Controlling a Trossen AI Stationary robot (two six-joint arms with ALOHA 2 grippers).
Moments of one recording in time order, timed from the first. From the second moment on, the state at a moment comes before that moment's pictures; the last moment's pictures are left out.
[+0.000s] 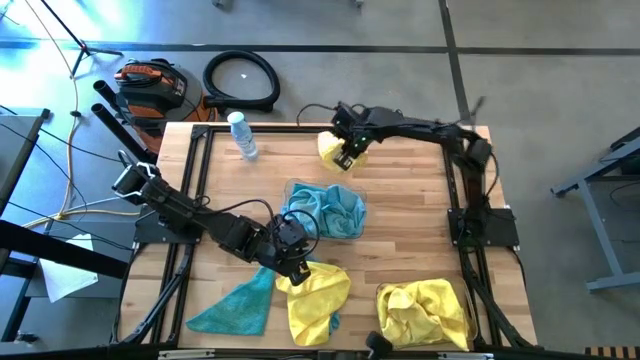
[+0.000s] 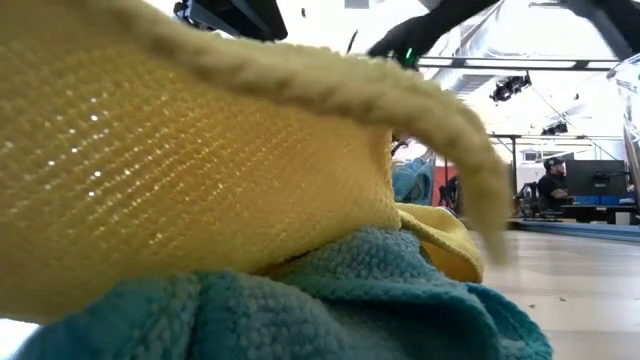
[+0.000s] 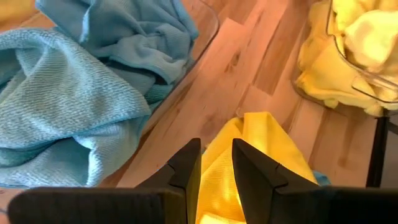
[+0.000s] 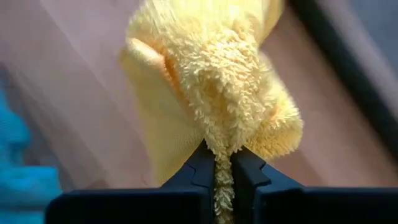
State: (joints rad) left arm -0.44 1.62 1.32 -0.65 -0.47 -0.84; right arm -0.51 1.97 1.61 -0.85 0.04 0.09
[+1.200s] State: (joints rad) left arm -0.46 1.62 1.32 -0.79 -0.32 -0.62; right arm 0.86 1.35 1.61 -1.46 0.52 1.60
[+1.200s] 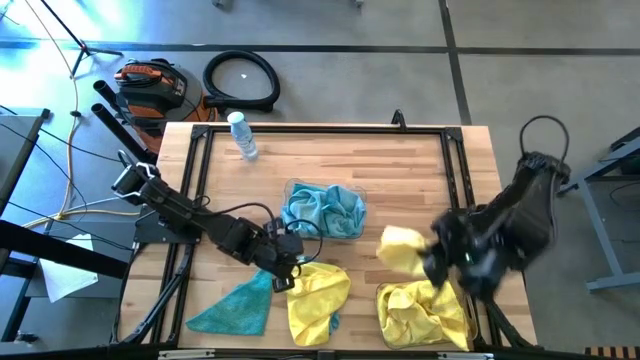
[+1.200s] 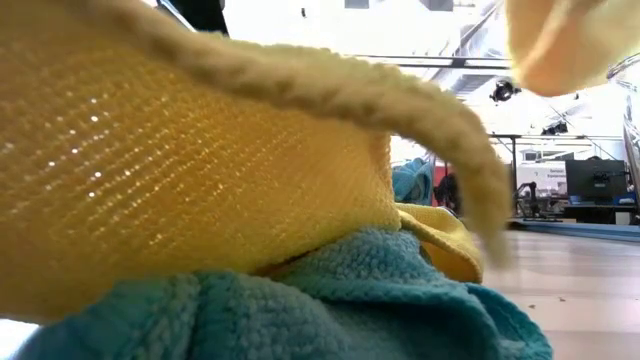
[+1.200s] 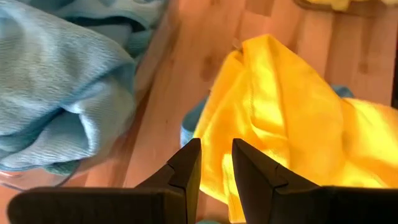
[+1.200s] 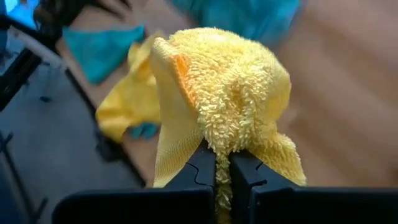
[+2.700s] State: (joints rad) left arm -0.49 1.62 1.32 -0.74 -0.30 -0.59; right arm 0.96 1.96 1.61 -1.23 0.18 1.56
